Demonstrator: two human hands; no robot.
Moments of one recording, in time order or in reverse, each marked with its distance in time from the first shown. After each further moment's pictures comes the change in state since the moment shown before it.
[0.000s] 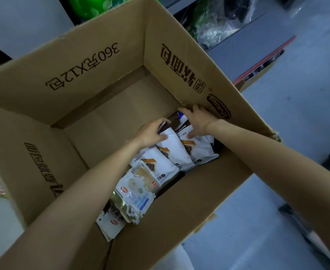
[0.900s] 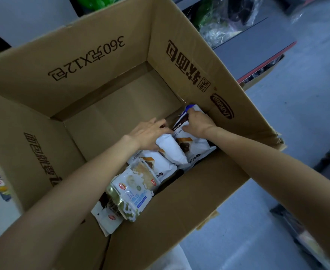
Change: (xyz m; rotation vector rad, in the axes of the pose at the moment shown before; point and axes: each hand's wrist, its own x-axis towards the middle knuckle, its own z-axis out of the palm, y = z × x) left_hand -0.024 0.007 -0.017 0.766 -0.168 0.285; right_hand 0.006 -0.015 0.016 0.358 0.099 0.145
